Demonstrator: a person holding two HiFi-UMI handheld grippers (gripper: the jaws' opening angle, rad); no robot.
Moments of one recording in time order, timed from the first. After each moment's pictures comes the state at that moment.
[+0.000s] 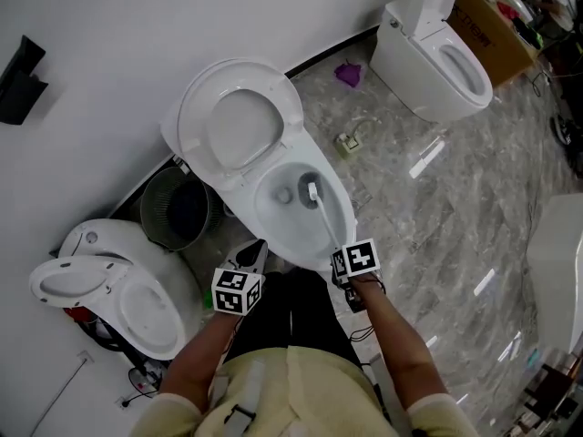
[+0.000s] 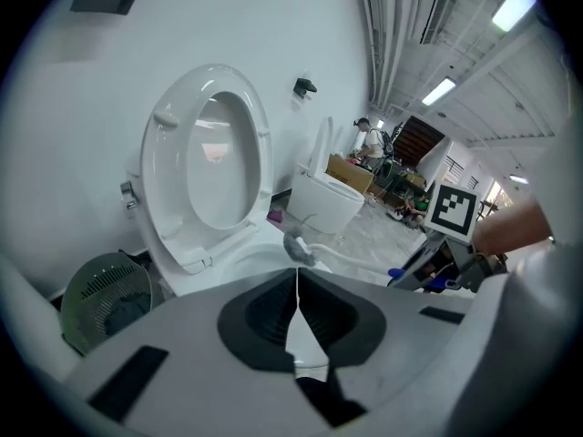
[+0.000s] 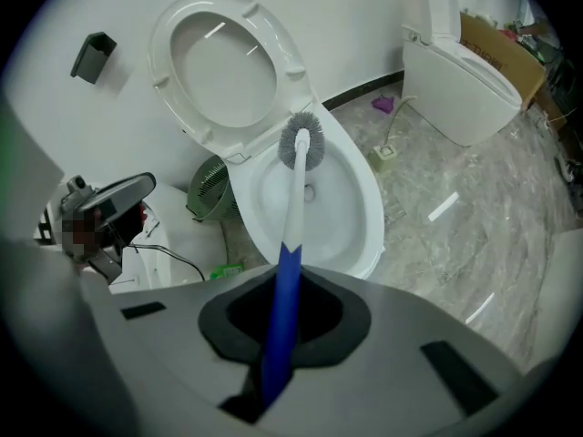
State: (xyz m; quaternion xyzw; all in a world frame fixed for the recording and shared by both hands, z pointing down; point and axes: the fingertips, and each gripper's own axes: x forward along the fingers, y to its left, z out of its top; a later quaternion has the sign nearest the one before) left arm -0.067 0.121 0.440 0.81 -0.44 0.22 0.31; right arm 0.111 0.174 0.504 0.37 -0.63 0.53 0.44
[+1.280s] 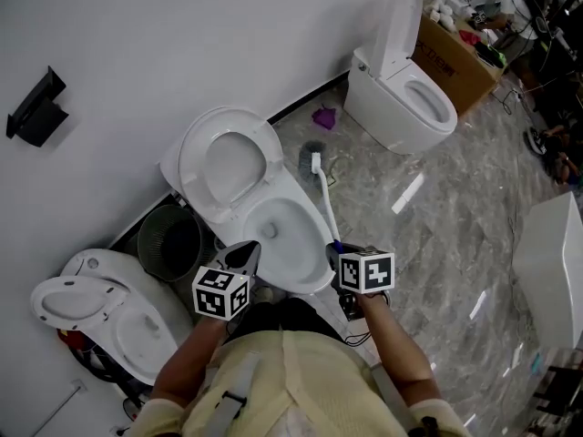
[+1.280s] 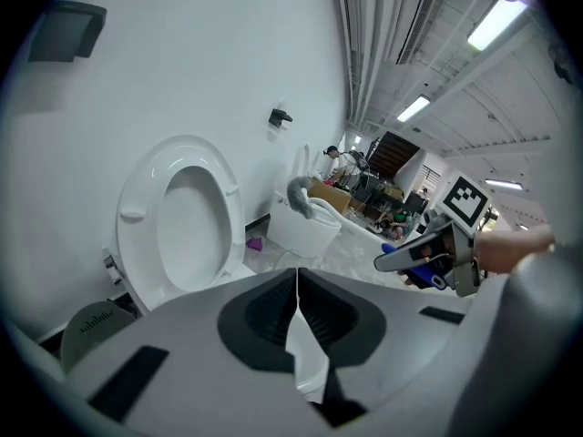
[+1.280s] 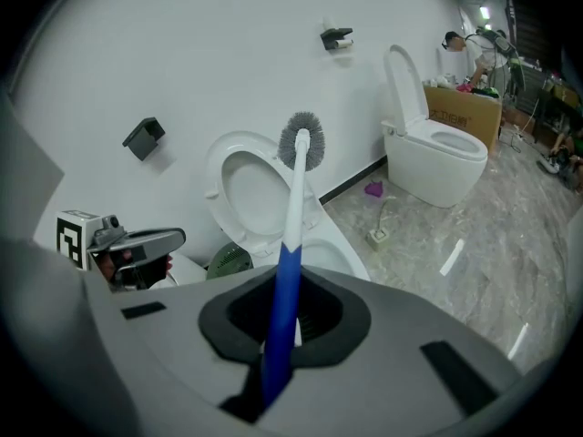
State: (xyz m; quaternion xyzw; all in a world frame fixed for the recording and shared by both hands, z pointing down) left arm -0.037 0.090 0.294 0.86 -0.40 0.18 0.28; right arm 0.129 0.109 0.318 0.48 -0.72 0.43 0.26
